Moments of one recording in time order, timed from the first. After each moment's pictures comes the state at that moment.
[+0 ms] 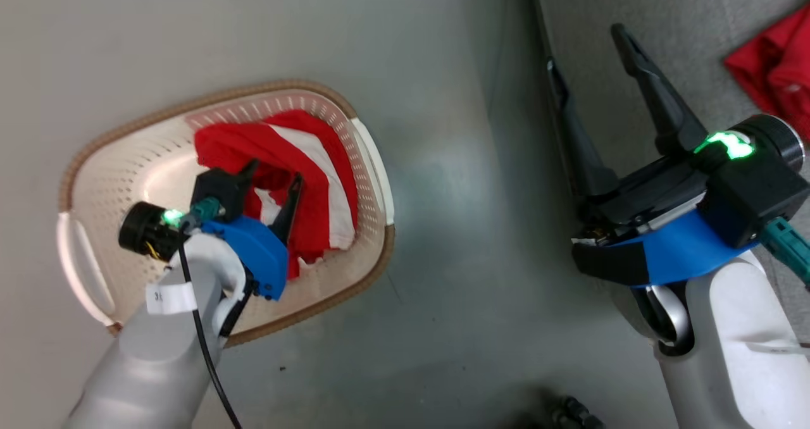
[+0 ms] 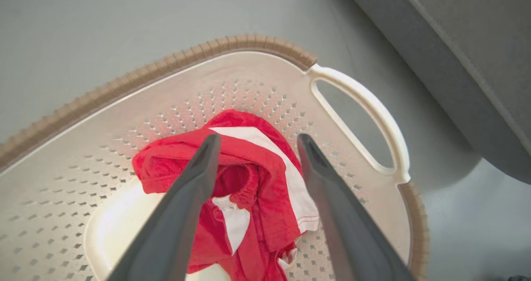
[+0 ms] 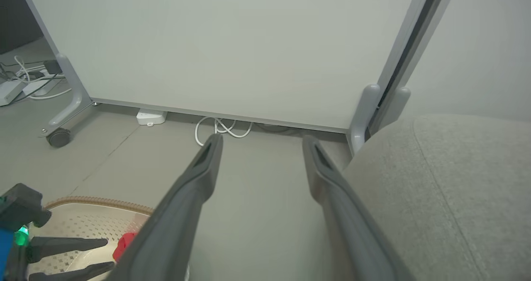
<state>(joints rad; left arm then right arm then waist) -0.67 0.24 -0.57 0.79 -0.39 -0.13 -0.14 -0.47 -0.10 0.19 -0.11 0.09 0.13 -0.08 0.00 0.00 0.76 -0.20</state>
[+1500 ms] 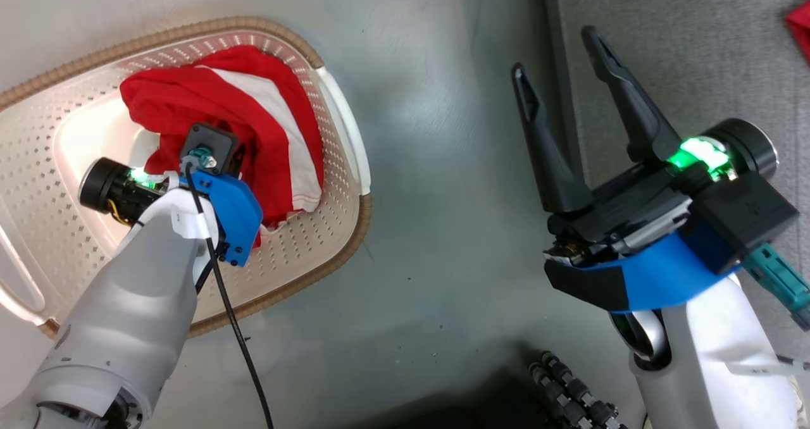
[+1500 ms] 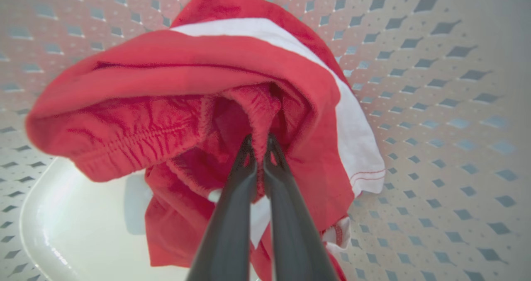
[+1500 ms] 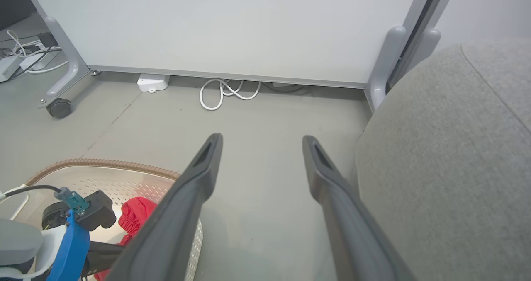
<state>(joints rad) -0.96 0.20 -0.80 1.24 -0.43 -0.13 -0.15 -0.45 -0.05 0.24 -0.17 0.08 0.13 -0.11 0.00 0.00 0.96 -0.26</state>
